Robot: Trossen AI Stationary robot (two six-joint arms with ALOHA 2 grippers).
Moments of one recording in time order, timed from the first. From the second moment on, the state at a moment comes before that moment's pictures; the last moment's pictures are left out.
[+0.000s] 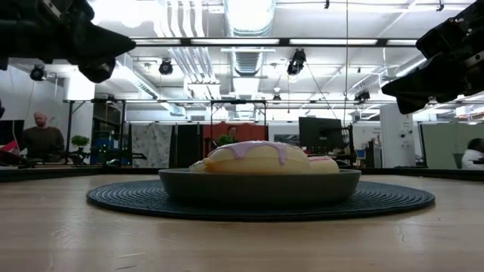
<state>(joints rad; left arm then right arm) -0.03 0.33 0.17 0.20 -0.08 -0.18 0.02 0.17 0.01 0.01 0.00 0.11</state>
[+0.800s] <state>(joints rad) -0.03 0.07 0.04 0.07 -0.08 -0.13 0.02 0.17 0.01 0.01 0.00 0.11</state>
